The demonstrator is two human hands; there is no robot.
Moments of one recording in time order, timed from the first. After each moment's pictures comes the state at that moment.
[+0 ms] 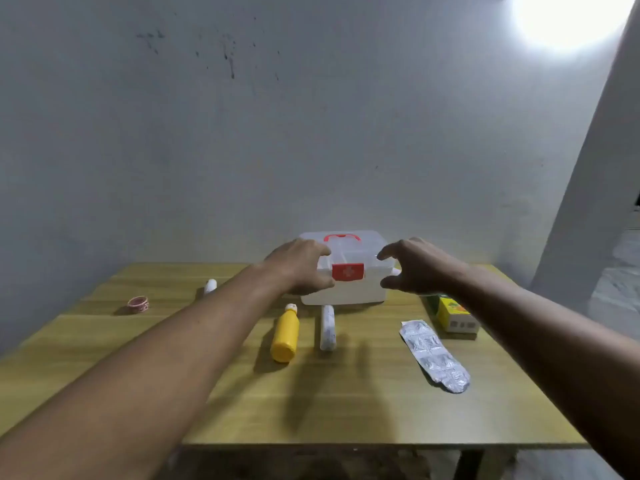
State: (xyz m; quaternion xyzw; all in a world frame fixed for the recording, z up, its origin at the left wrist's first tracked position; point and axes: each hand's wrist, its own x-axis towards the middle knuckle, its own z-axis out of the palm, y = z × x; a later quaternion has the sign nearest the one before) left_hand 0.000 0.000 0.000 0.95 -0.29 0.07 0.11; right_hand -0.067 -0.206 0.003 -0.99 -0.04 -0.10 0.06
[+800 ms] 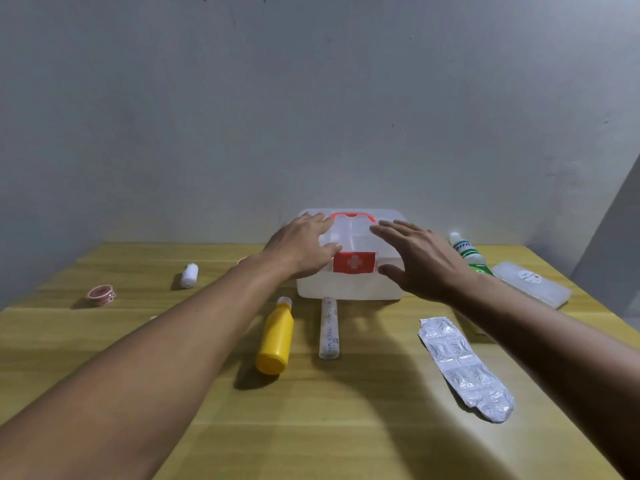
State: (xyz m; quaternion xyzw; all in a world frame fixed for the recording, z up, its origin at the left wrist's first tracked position) left_hand 0.083 -0.031 -0.048 0.94 -0.28 0.09 0.16; right_hand -0.002 -0.227 -0.054 -0.97 -0.09 -0.21 0.00
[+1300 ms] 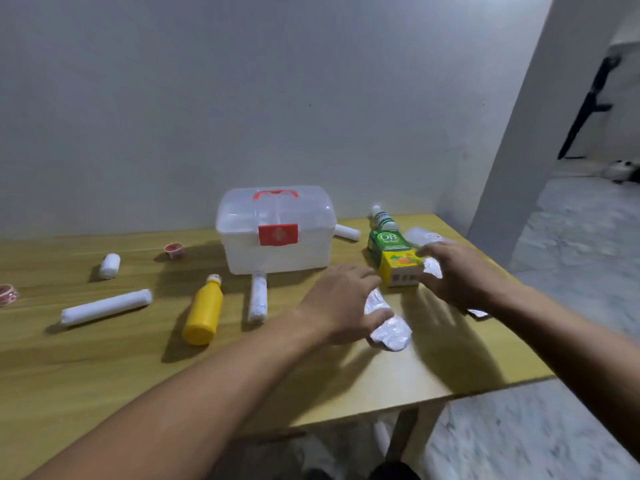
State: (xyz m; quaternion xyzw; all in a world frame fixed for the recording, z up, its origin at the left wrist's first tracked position) left_hand -0.055 -0.129 -0.108 0.84 -0.51 0.08 0.14; right_hand -0.132 -0.331 -0.083 -0.98 0.12 -0.14 0.04
